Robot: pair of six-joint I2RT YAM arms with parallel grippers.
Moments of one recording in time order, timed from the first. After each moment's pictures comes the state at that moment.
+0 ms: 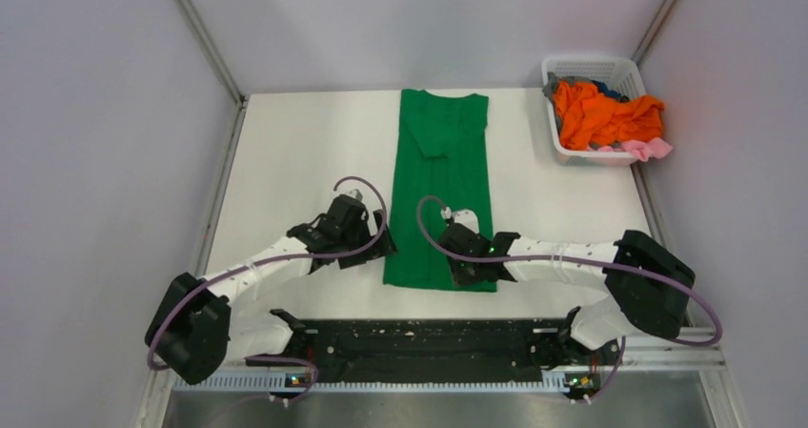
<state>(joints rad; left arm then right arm) -0.59 1.23 0.62 -0.34 0.07 -0.82 1.02 1.44 0.73 -0.44 0.25 0.68</state>
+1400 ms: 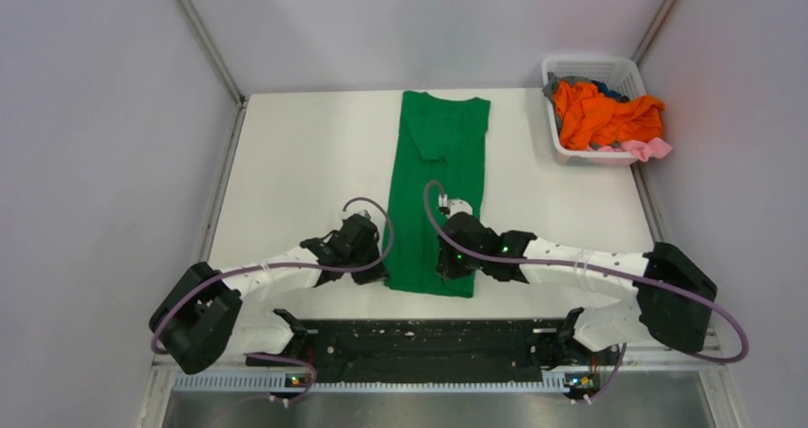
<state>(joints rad) -0.72 1.25 0.50 -0.25 0.07 -0.96 1.03 1.29 0.74 -0.32 0.10 0.71</state>
